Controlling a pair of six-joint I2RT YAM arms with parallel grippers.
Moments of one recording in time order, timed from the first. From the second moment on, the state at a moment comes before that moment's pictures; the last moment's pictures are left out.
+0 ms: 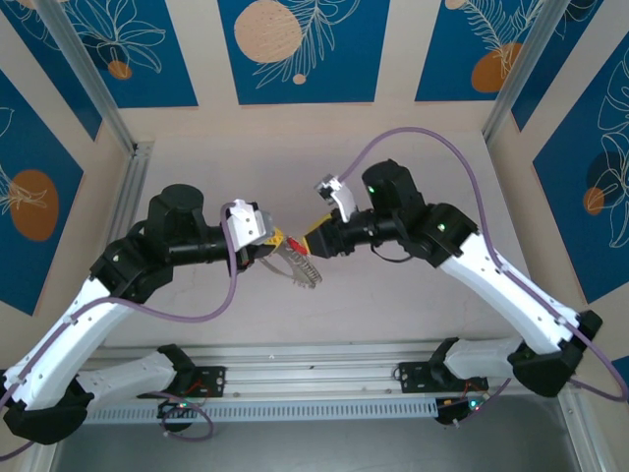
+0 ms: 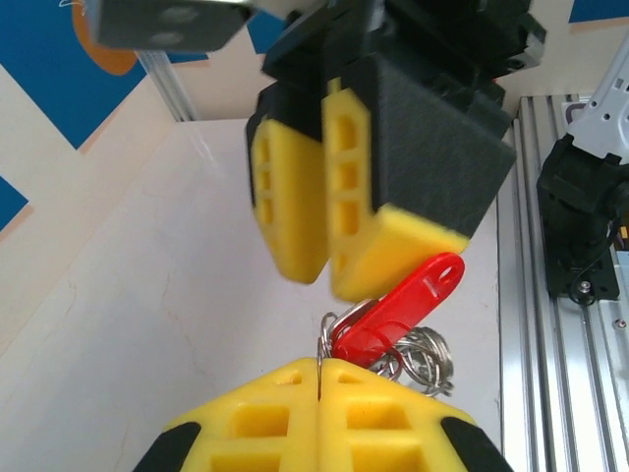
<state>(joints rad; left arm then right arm) -0.74 0.98 1.31 -0.76 0.43 0.44 0.79 1.20 1.40 -0.75 -0.50 0.23</state>
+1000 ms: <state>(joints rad) -0.74 0.97 1.37 -0.73 0.58 0.34 0.81 1.14 1.42 -0.74 -0.57 -0.15</state>
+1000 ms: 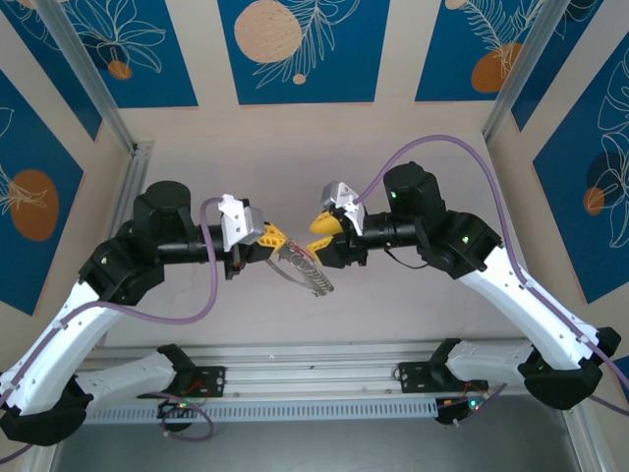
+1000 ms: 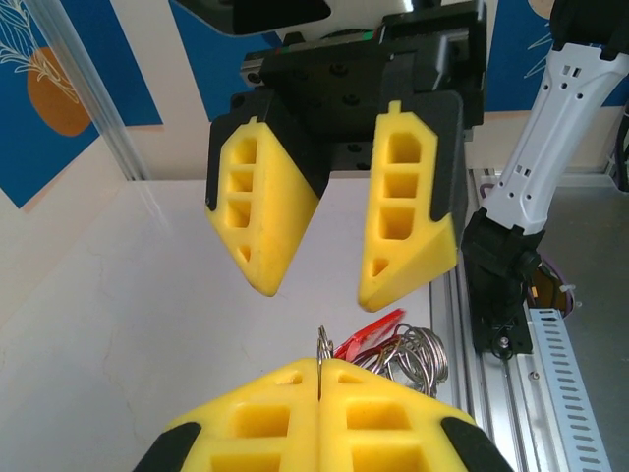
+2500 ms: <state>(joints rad) -0.74 0.92 1.35 -0.65 0.72 0.24 0.87 1.19 1.41 -0.52 -0.84 -0.24</state>
